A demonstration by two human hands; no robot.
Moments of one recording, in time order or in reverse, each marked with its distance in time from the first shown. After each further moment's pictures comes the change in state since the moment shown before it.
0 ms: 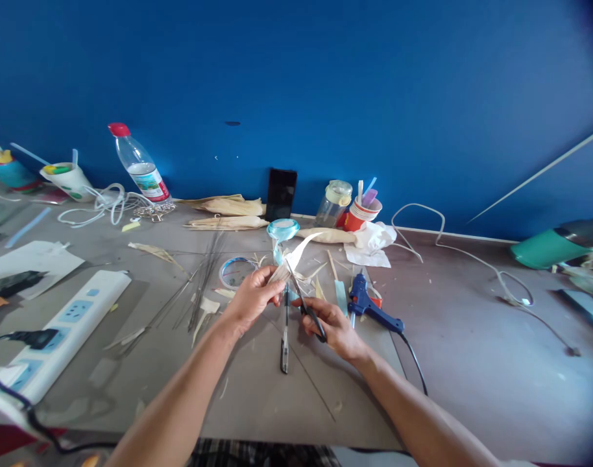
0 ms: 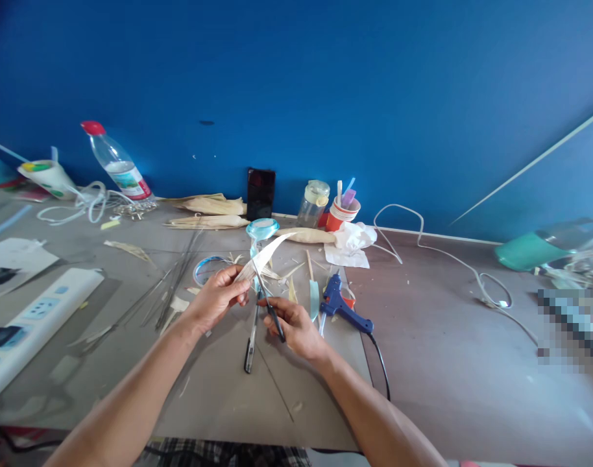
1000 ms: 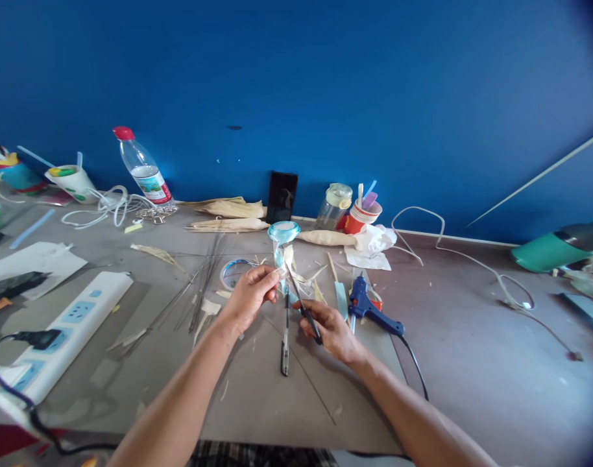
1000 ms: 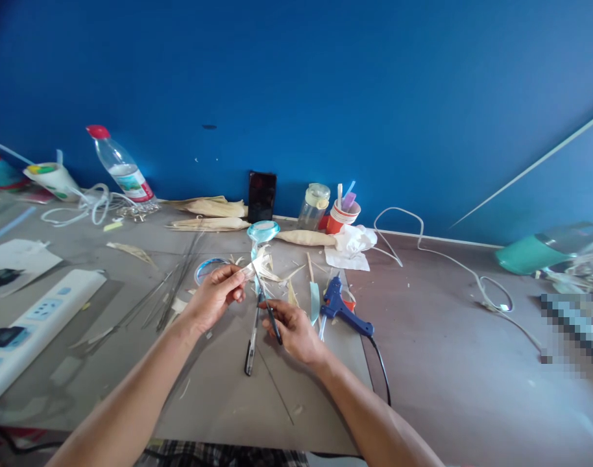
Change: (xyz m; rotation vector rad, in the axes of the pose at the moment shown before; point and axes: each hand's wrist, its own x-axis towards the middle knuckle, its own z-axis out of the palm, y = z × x) left_hand 0.003 0.003 -0.002 -0.188 0.082 0.026; right_hand 0.000 0.000 0.004 -0.117 0.025 -0.024
